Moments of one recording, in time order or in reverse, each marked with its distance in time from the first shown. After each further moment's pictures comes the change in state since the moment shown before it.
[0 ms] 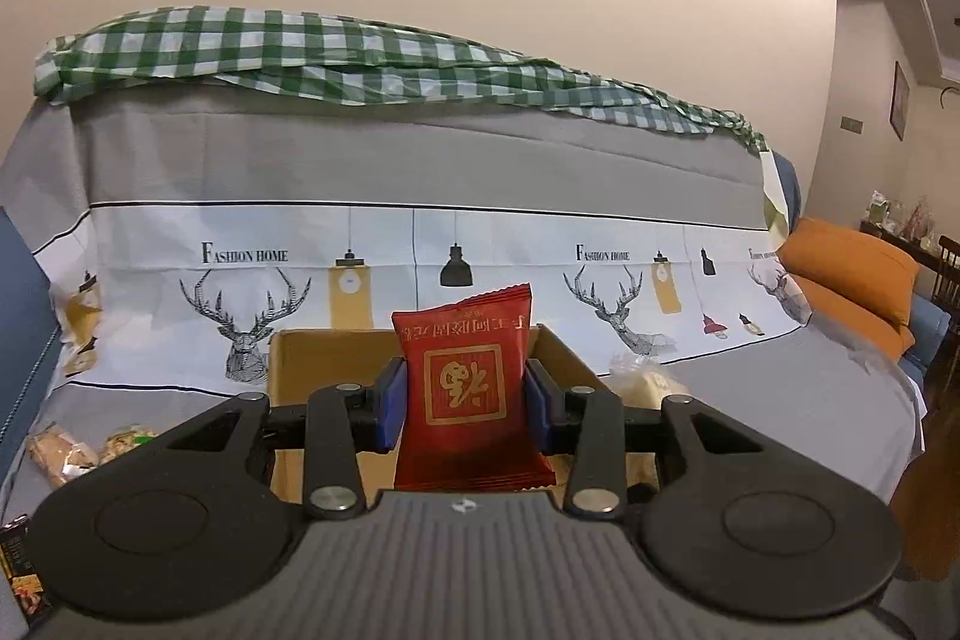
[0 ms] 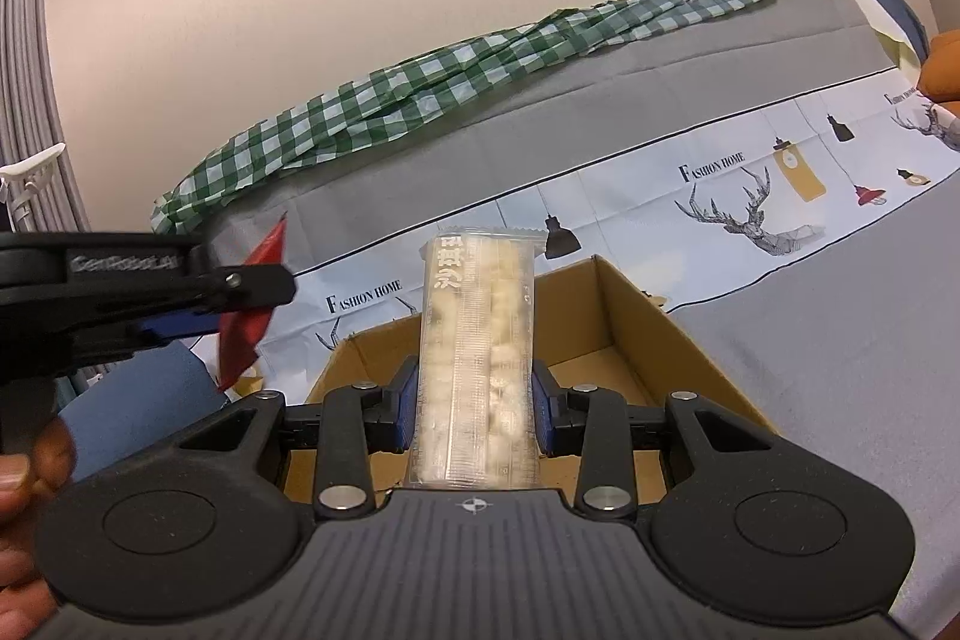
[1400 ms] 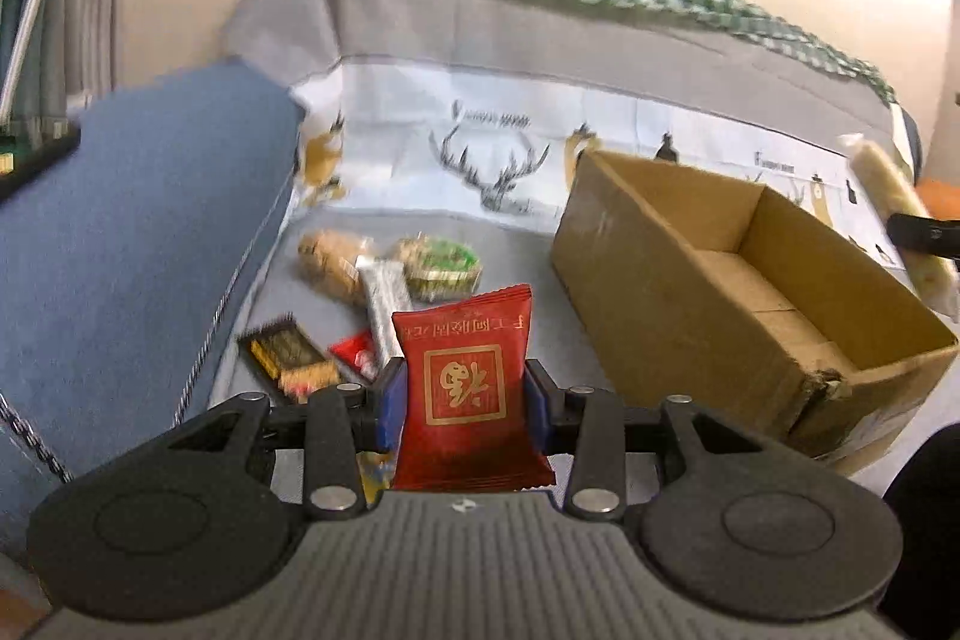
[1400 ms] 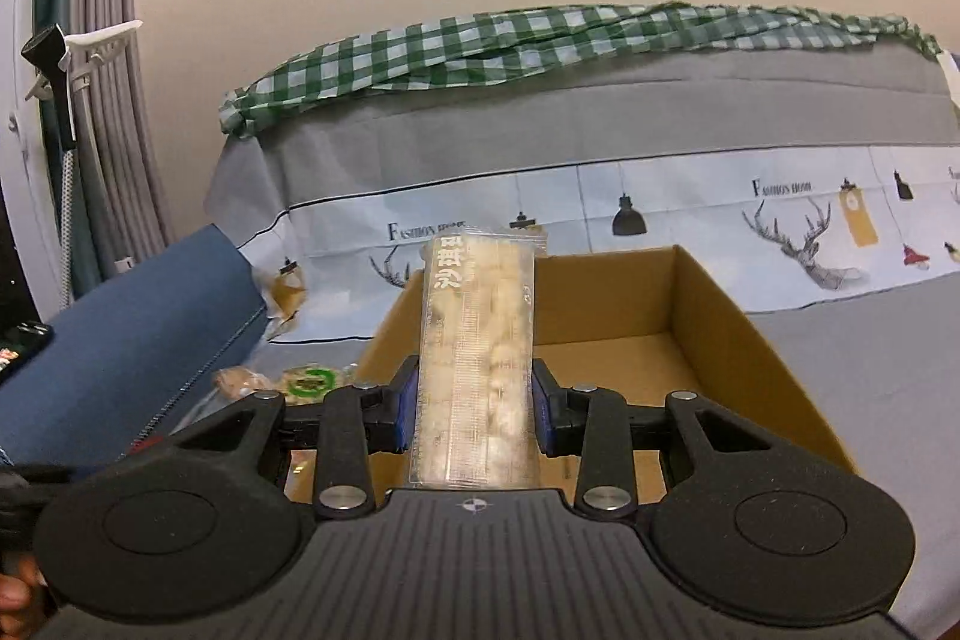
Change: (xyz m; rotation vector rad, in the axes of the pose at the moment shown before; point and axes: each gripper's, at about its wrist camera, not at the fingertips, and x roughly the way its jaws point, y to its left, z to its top) left arm -0.099 0.168 -0.130 -0.045 0.104 0.243; right arm -0.005 0.063 -0.003 -0.228 0.102 0.041
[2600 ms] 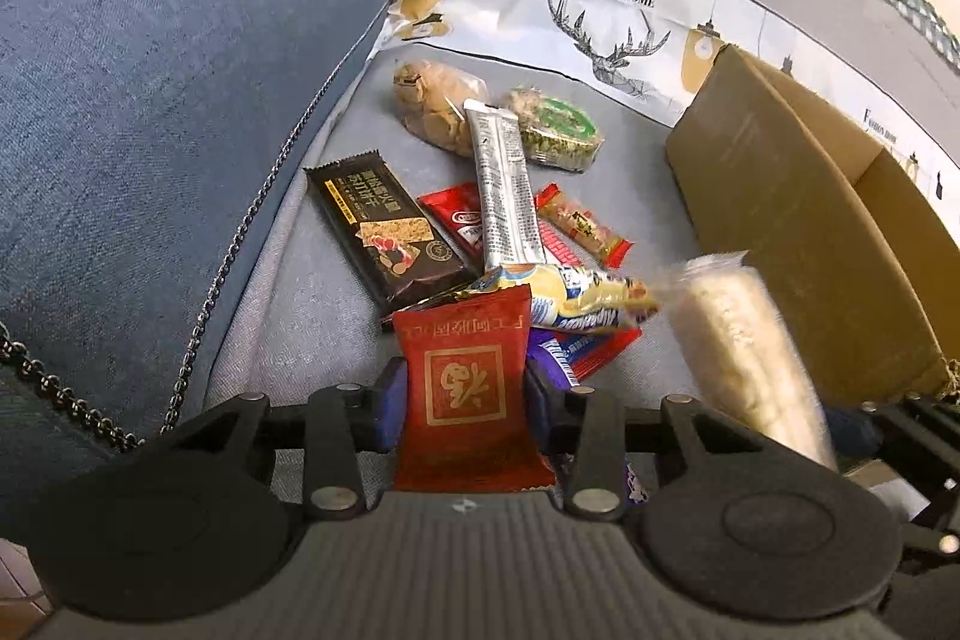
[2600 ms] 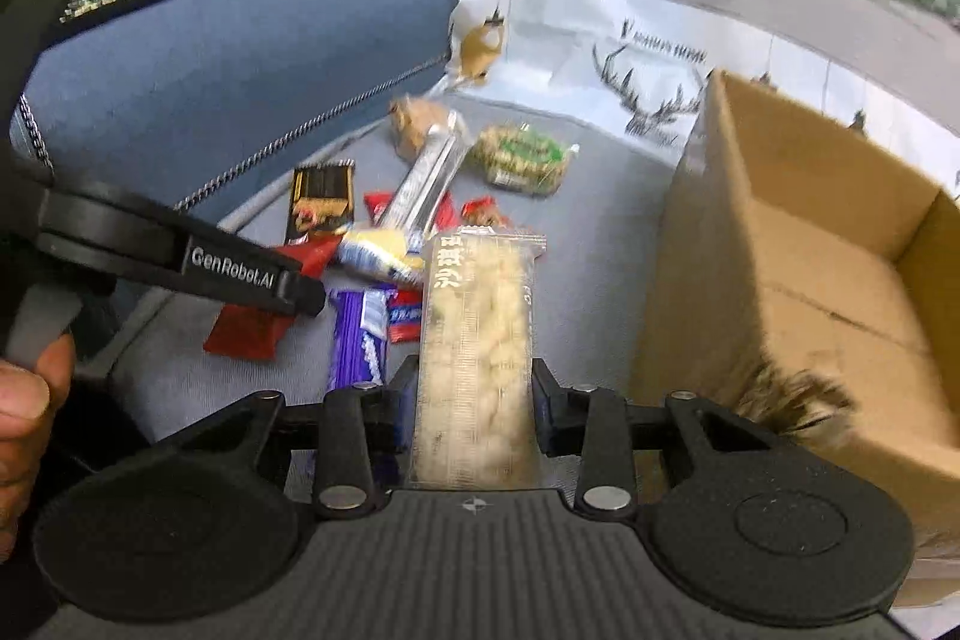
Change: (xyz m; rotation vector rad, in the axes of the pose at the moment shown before) left arm 0.053 0.051 -0.009 -0.197 0.327 0.103; right arm 0.075 0.169 -0.089 -0.354 0.352 0.150
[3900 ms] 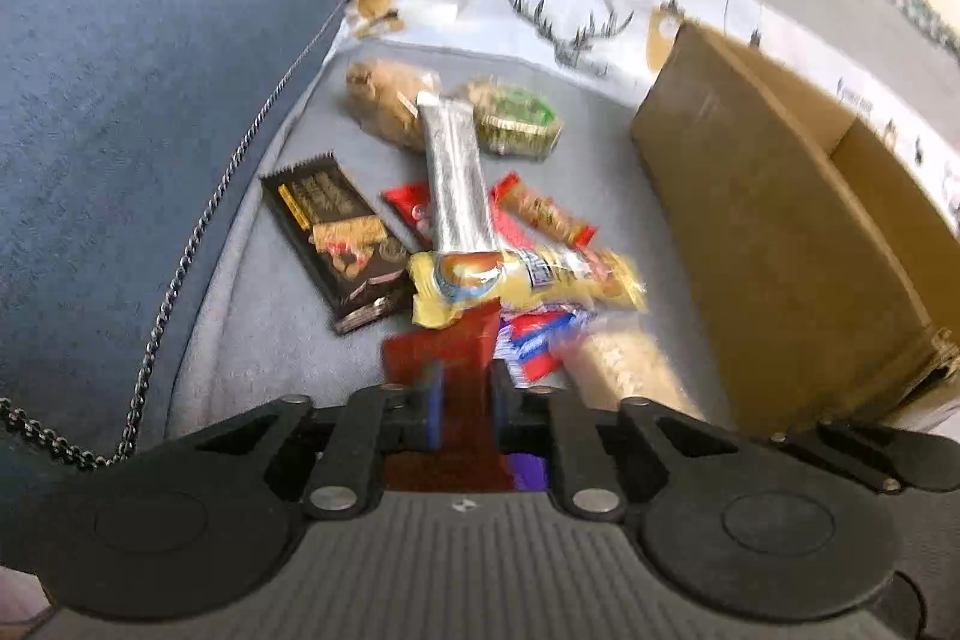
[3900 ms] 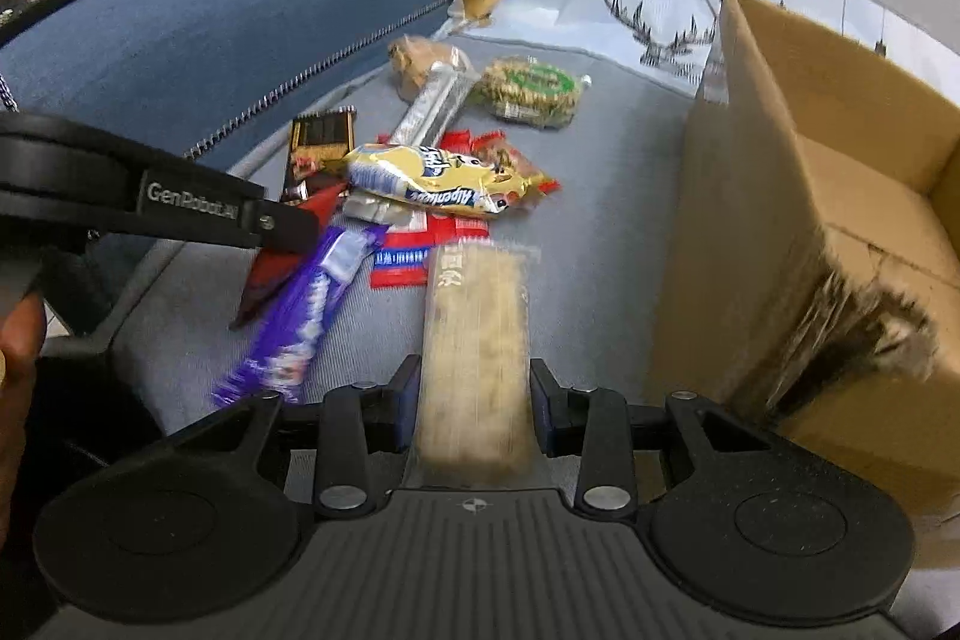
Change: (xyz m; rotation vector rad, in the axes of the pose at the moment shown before) left arm 0.009 -0.020 -0.002 0.071 0.014 -0.015; right arm 0.029 -0.010 -0.013 0.061 0.129 0.064
